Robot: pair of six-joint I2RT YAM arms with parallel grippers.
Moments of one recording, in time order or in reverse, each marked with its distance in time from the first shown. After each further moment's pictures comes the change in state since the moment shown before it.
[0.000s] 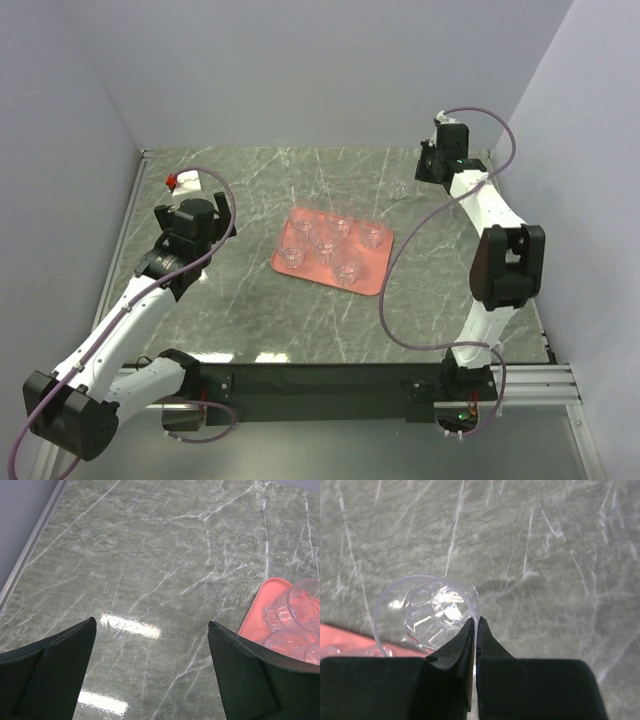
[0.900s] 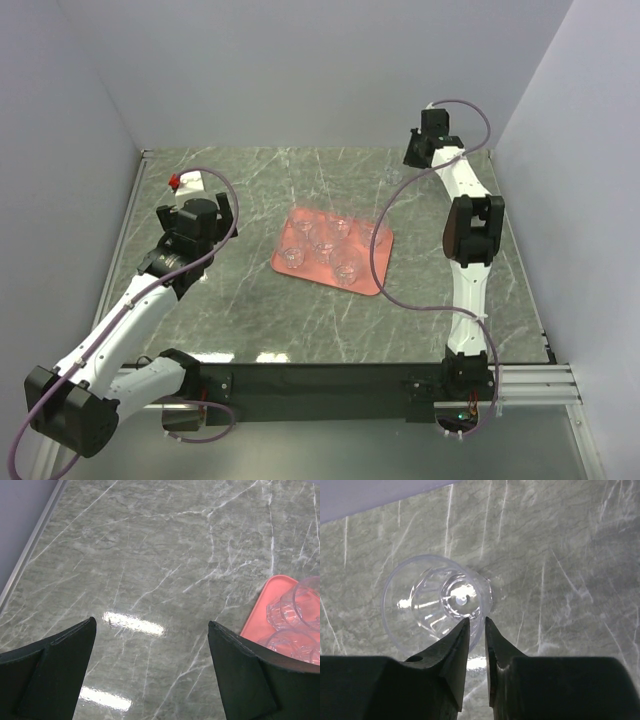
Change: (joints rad) left arm -0.011 0.015 0.000 -0.005 -0.018 -0.003; right arm -0.007 0.515 0.606 -0.178 0.013 0.095
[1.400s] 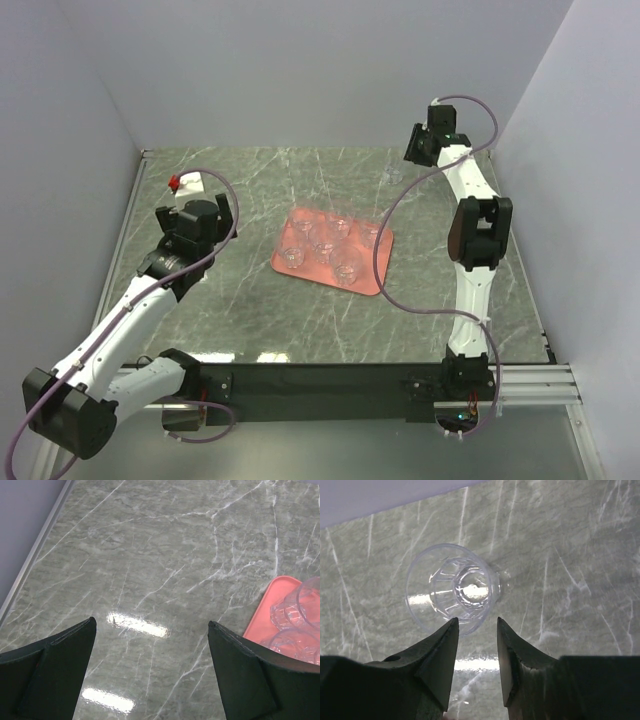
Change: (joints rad) left arm -0.019 -0.012 0.000 -0.015 -0.037 0.000; right arm -0.013 -0.081 -0.056 0.007 -0.055 0.000
